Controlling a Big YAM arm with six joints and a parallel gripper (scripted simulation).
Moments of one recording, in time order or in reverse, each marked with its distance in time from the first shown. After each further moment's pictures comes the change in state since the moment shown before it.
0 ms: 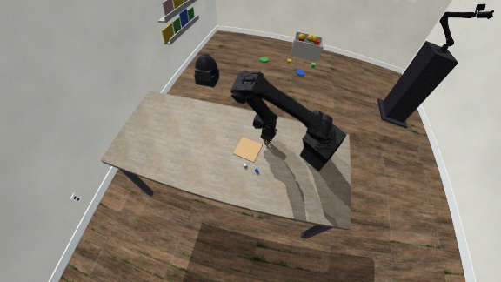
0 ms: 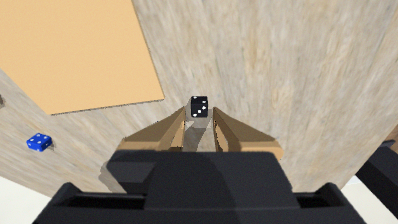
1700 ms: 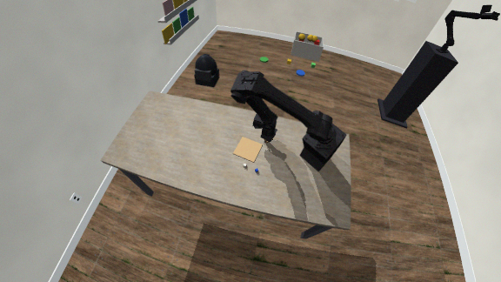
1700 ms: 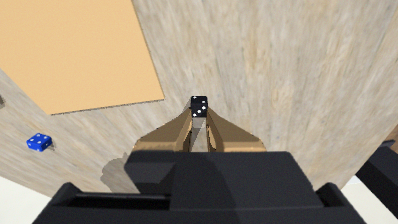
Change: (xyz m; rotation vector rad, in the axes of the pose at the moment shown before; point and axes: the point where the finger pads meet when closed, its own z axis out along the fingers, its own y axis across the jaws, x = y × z) arm 0.000 0.000 0.000 0.000 0.000 0.000
